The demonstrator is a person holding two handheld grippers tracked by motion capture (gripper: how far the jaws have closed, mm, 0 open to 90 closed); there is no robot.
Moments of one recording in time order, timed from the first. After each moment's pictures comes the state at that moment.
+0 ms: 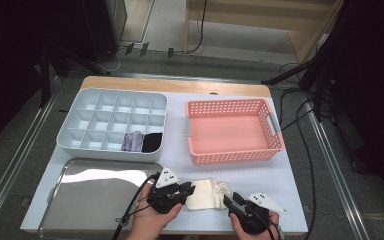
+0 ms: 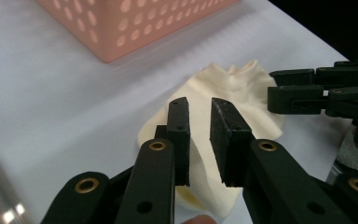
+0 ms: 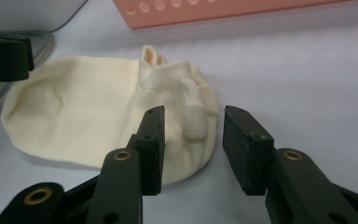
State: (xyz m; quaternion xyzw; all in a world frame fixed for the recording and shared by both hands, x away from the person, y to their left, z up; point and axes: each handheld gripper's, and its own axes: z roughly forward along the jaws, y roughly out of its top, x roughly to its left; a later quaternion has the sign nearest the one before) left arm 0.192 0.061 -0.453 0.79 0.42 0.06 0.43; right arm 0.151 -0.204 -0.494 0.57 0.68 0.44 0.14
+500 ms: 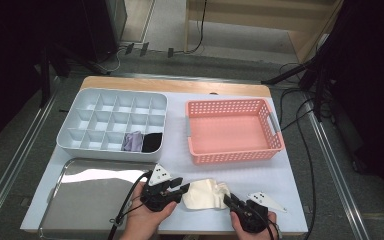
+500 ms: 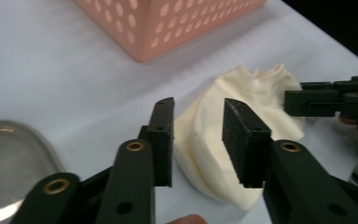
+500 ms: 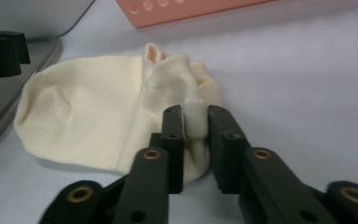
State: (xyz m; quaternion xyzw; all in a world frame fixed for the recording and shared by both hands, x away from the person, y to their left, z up) left arm 0.191 0.070 -0.446 0.78 0.44 0.07 0.44; right arm 0.153 -0.205 -0.496 0.58 0.66 0.46 0.11
